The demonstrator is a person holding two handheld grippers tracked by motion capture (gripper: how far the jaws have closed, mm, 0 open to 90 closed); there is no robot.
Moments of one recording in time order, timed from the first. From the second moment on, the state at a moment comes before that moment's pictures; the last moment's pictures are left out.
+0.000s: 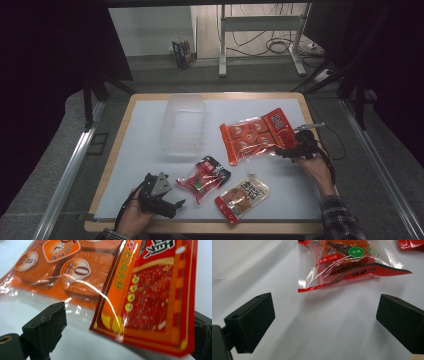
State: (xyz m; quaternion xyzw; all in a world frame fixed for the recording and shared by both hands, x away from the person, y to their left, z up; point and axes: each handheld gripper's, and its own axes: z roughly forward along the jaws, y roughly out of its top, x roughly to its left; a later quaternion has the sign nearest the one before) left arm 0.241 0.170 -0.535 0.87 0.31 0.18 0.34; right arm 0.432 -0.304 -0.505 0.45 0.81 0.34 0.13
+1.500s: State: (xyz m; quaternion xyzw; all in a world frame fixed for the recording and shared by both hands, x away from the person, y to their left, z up) left arm 0.241 0.170 -0.535 0.87 0.30 0.19 0.34; right arm 0.474 -0.274 -0.476 0.46 0.81 0.31 0.17
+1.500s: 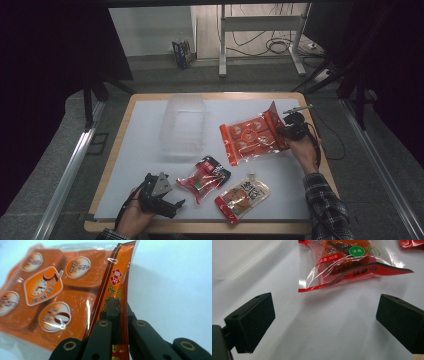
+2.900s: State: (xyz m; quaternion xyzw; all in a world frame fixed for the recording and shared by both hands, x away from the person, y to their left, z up) left arm 0.240 0.172 -0.532 0.86 0.31 0.20 0.35; right arm 0.443 -0.161 -0.341 0.34 0.82 0.45 0.10
